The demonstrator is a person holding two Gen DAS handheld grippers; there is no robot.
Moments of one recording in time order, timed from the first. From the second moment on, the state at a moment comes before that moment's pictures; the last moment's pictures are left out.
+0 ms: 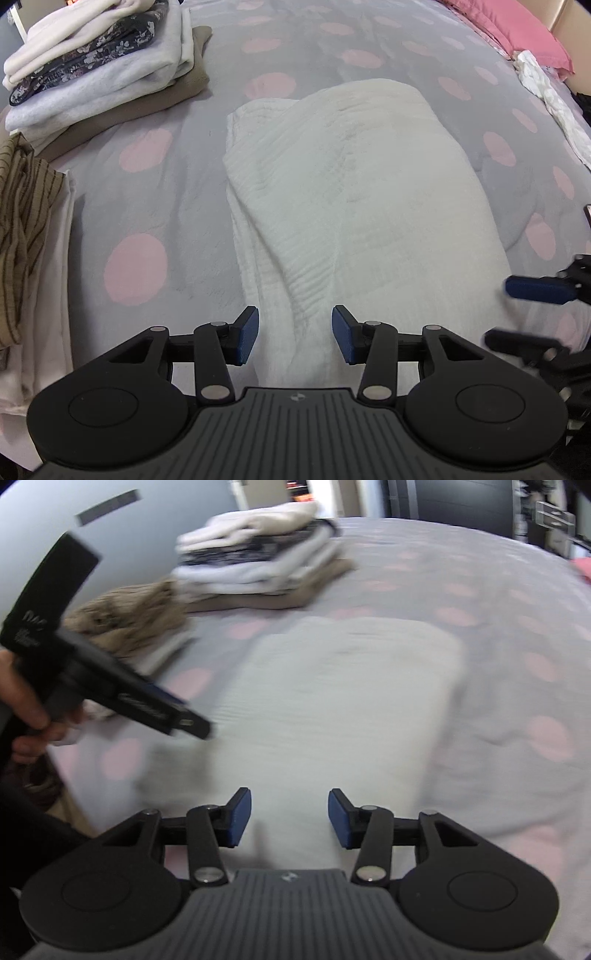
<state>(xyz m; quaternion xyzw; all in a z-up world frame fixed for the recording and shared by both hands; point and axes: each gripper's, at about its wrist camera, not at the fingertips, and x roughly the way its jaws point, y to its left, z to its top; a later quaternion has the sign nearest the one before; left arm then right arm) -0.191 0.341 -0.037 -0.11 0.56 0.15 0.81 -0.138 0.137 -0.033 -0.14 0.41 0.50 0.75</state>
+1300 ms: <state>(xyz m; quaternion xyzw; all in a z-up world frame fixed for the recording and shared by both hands) -0.164 0.433 -0.062 -0.24 0.46 0.15 0.84 -0.024 0.146 -0.037 -0.14 0.46 0.45 0.75</state>
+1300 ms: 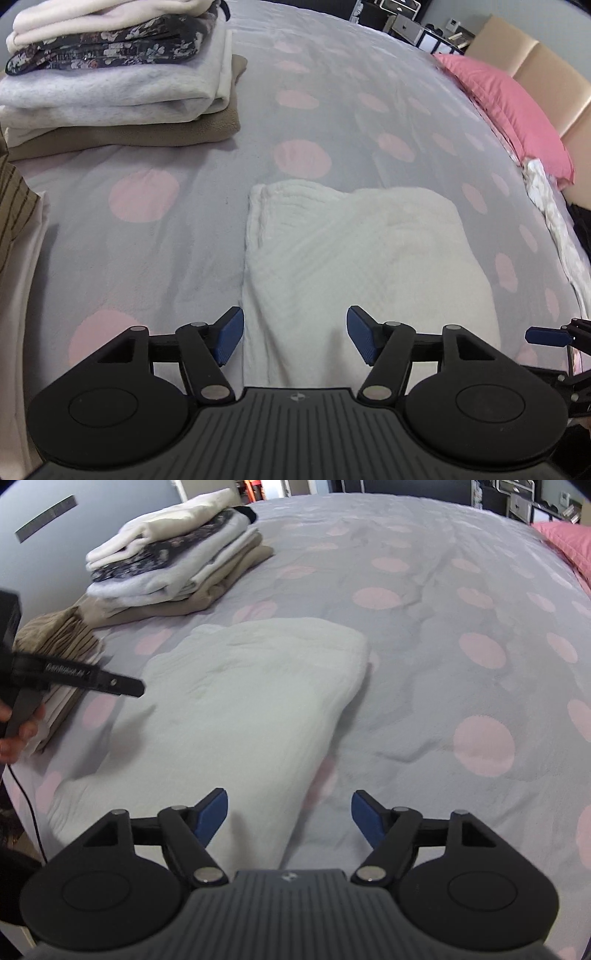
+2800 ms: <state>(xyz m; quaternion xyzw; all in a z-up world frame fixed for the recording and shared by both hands) -0.174 0.385 -0.018 -0.20 0.37 0.12 0.90 0.011 0.177 -0.016 0.04 0.46 0.49 0.74</state>
